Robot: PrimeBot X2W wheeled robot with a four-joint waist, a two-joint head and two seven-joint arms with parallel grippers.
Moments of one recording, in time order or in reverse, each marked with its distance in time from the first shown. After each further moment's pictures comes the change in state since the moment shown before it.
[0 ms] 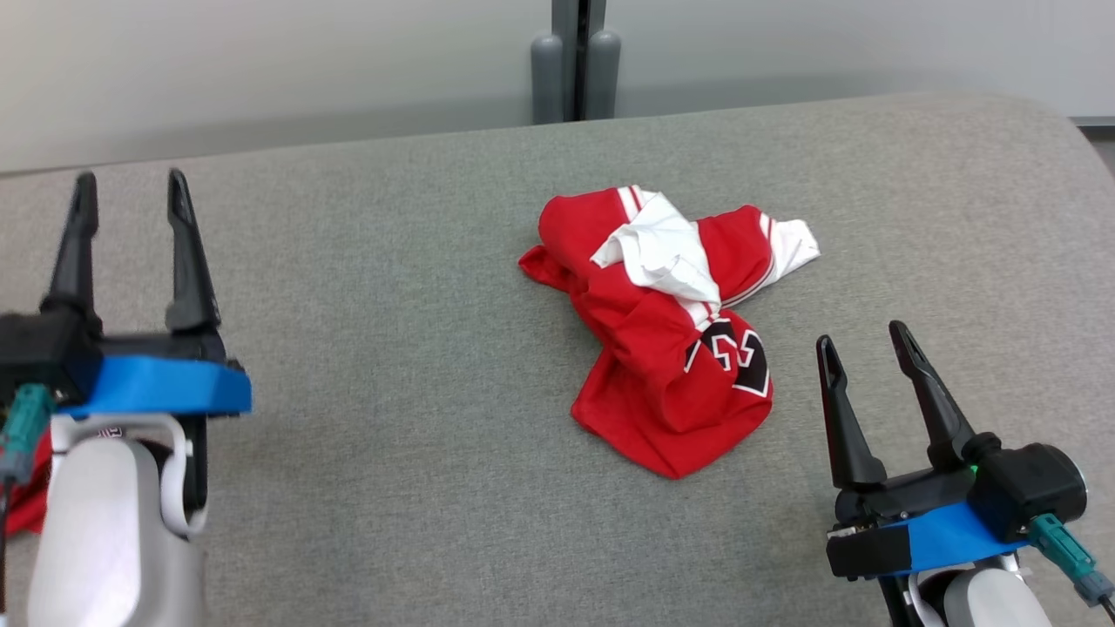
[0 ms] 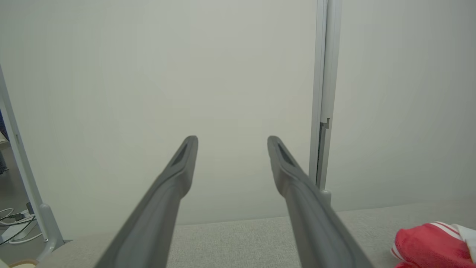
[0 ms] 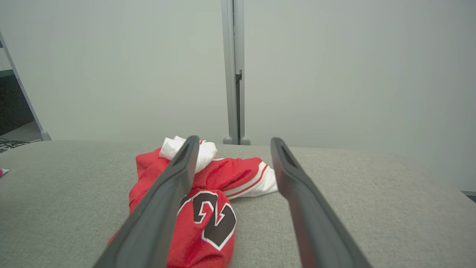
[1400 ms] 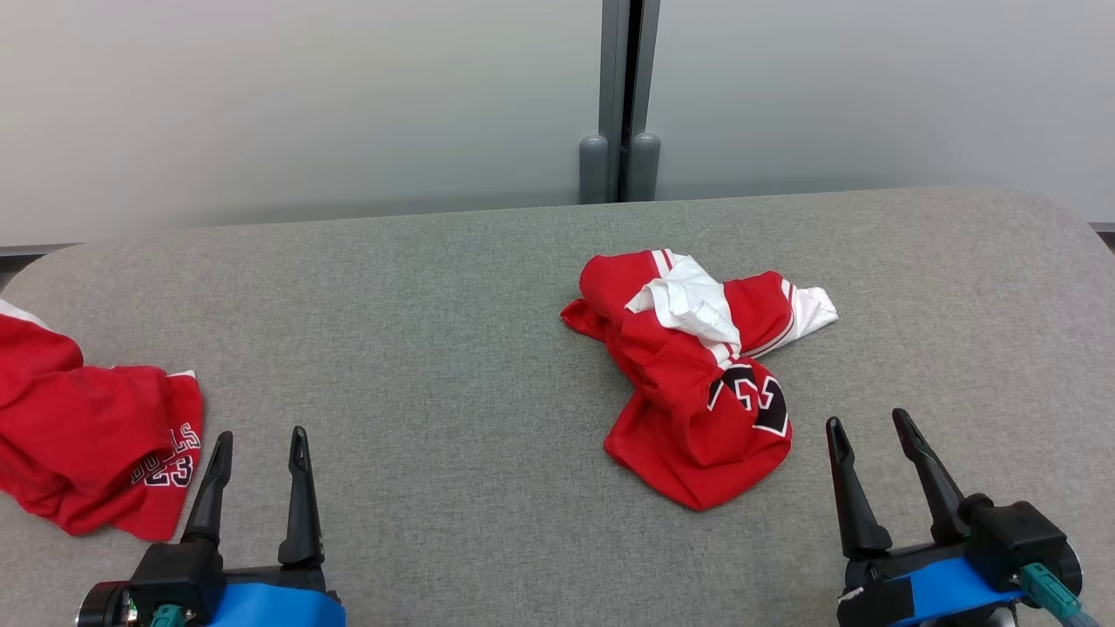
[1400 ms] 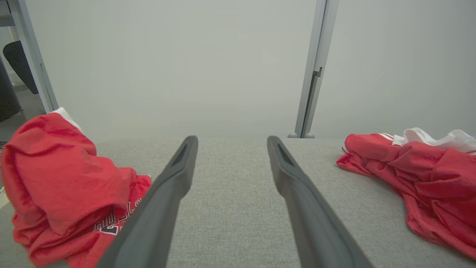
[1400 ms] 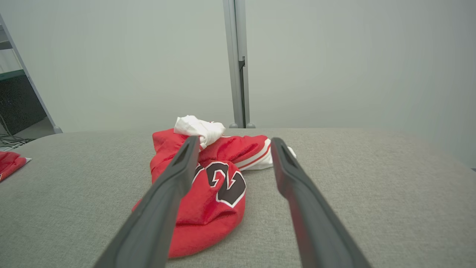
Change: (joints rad) left arm 0.450 -0.121 -0.044 -0.117 0.009 0.015 0.000; right arm 0.095 0.000 -0.030 0.113 0.030 0.000 -0.005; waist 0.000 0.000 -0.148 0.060
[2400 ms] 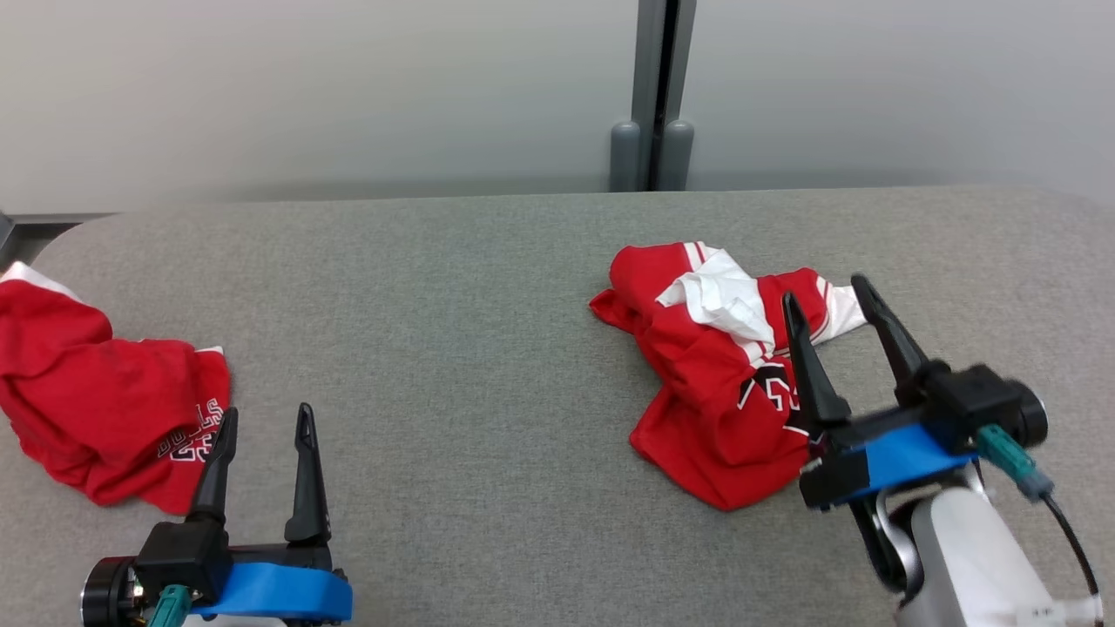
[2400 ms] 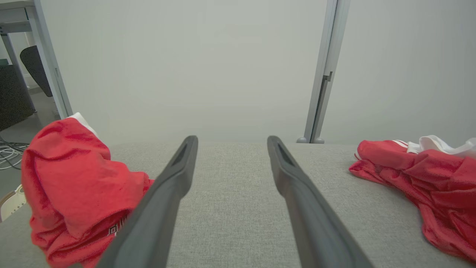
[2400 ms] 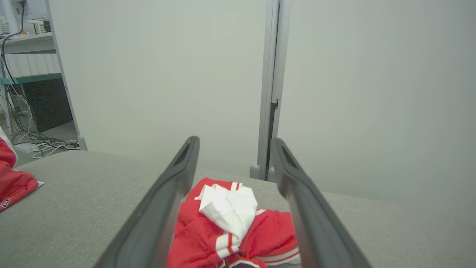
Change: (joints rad) left arm -0.032 -0.004 -0.012 -0.007 0.008 0.008 0.000; right arm -0.257 -0.012 0.060 0.097 -0.048 0.000 0.011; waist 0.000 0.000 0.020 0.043
